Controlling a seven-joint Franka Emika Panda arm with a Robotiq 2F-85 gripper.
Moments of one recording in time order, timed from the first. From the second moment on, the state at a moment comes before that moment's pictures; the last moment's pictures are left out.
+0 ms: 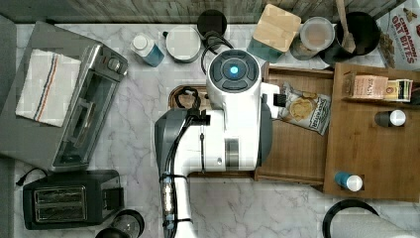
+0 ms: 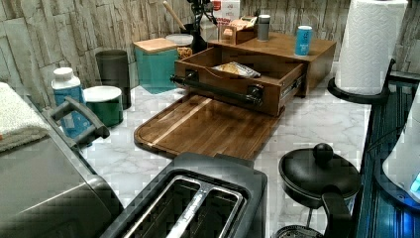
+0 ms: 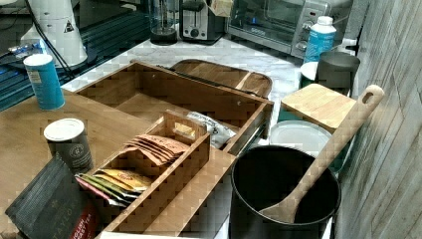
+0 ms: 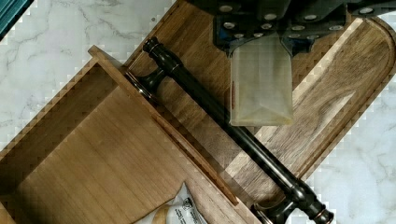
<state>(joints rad) 0.03 0.05 -0.02 -1.91 -0.05 0.25 0.13</state>
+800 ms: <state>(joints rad) 0.04 0.08 -0.02 -2.00 -0.07 0.41 0.27</state>
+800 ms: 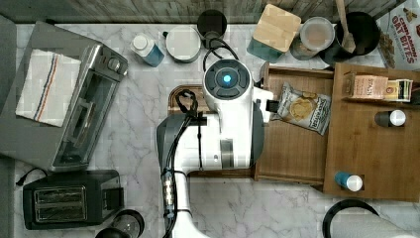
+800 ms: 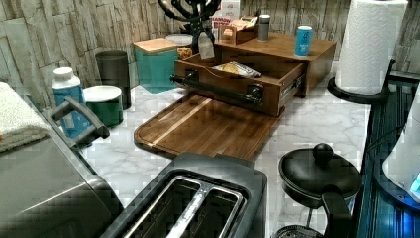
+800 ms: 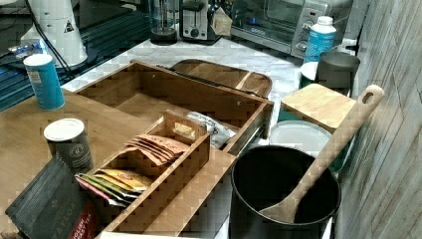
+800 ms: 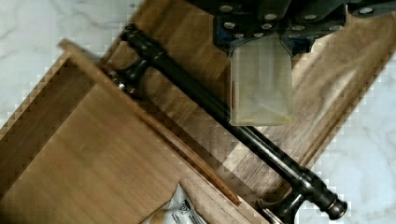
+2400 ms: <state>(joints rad) 0.05 -0.01 0.14 -2.50 0.03 0.90 0.45</state>
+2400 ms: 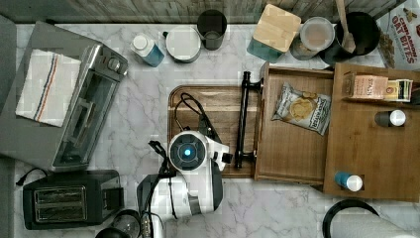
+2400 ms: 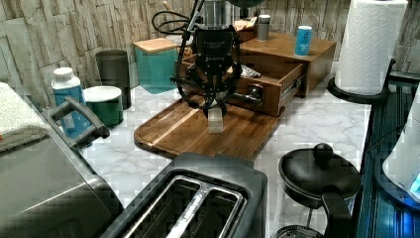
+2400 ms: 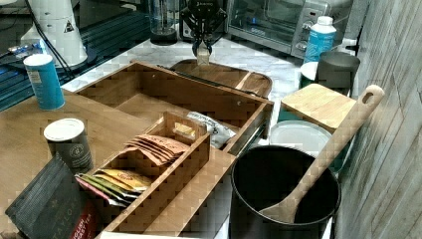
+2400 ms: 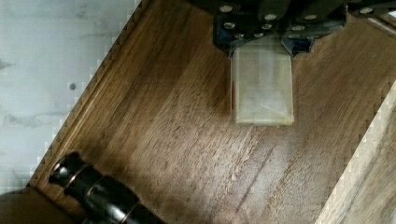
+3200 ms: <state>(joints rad) 0.07 0.05 0.14 -2.50 0.08 0.94 0.43</state>
